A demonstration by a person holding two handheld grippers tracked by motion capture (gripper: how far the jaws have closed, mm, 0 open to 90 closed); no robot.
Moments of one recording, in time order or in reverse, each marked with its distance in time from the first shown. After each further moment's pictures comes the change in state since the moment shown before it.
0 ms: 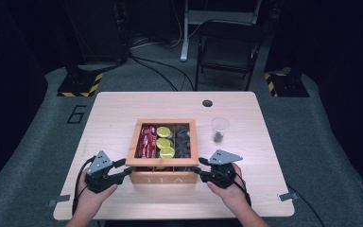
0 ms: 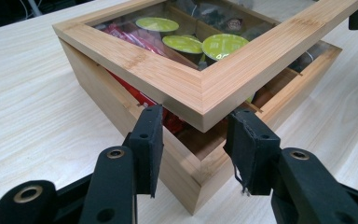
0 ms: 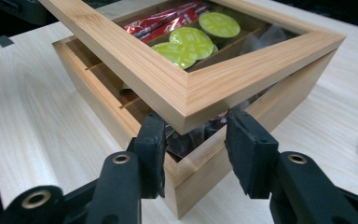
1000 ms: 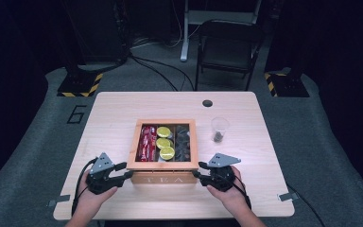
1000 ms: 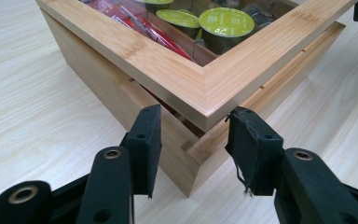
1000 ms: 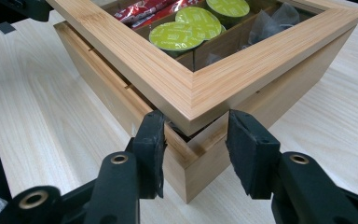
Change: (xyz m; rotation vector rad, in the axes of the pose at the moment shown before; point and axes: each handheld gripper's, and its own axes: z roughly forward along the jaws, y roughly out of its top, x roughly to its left) left arm 0.004 -0.009 0.006 0.064 -0.034 -0.008; right arm 0.003 -0.010 0.003 0.037 0.012 0.008
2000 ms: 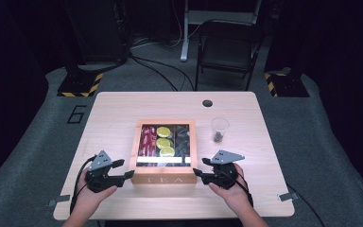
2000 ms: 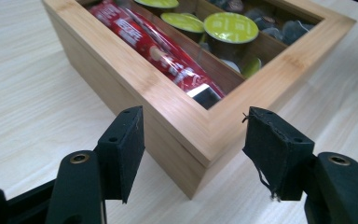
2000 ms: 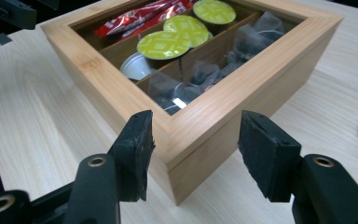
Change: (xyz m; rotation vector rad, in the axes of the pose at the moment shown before) left arm 0.006 0.005 -0.004 -0.005 0.002 -0.025; right arm -0.010 0.004 -0.006 -0.012 -0.005 0.029
